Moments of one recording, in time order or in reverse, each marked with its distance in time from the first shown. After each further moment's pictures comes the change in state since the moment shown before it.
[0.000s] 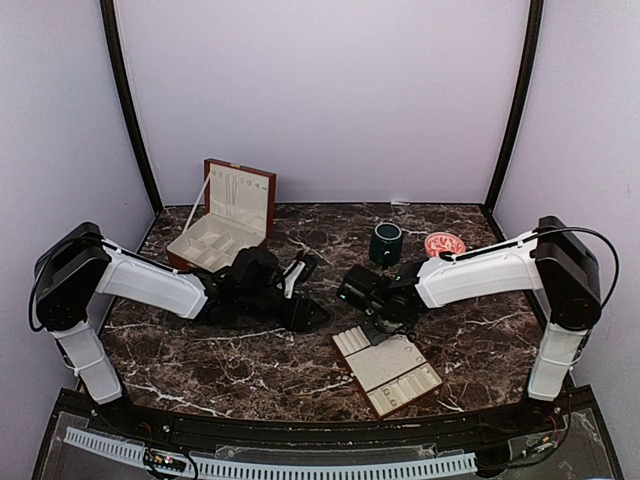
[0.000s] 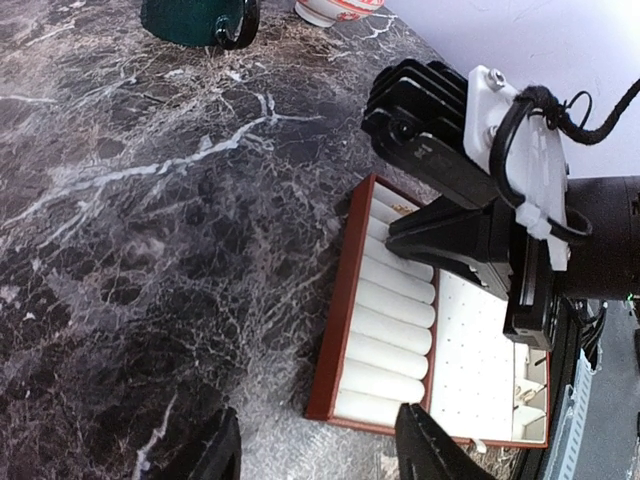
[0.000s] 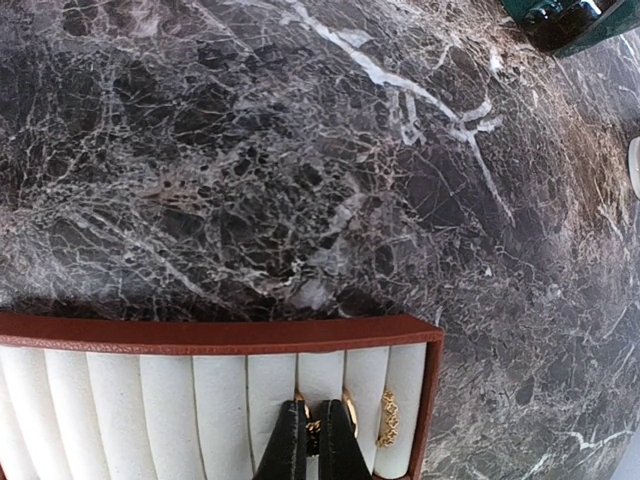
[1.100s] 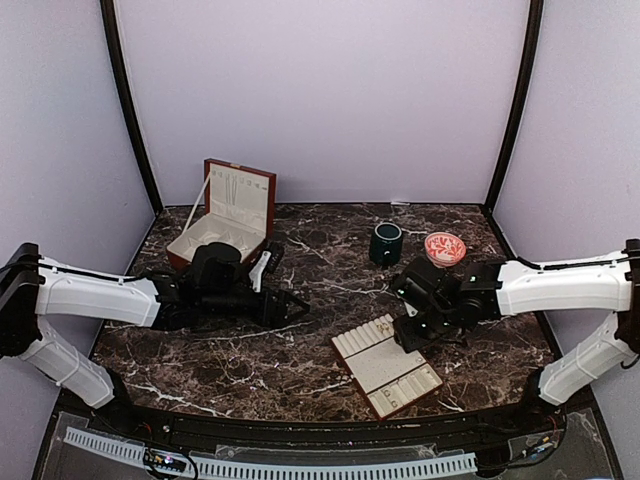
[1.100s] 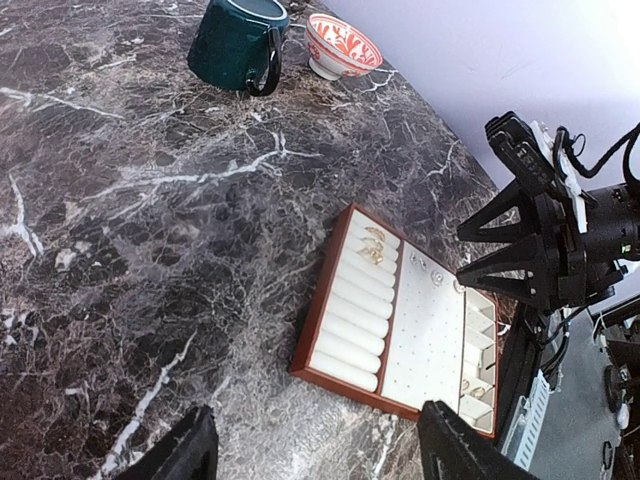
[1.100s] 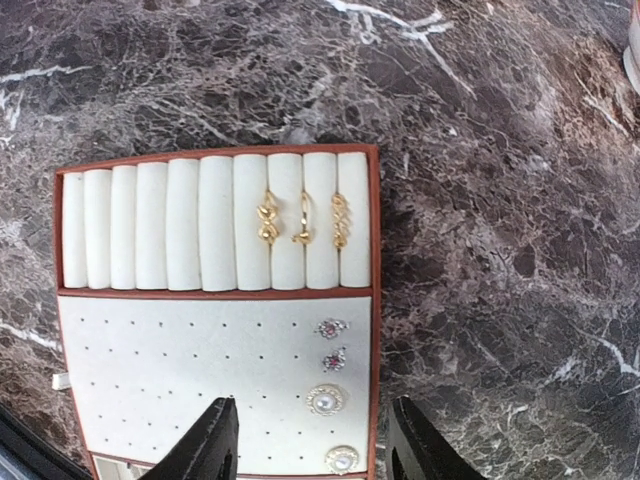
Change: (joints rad) left arm 0.003 -0.324 -0.161 -0.071 -0.074 -0.101; right arm -0.023 -0.438 -0.263 -0.026 -0.181 0.071
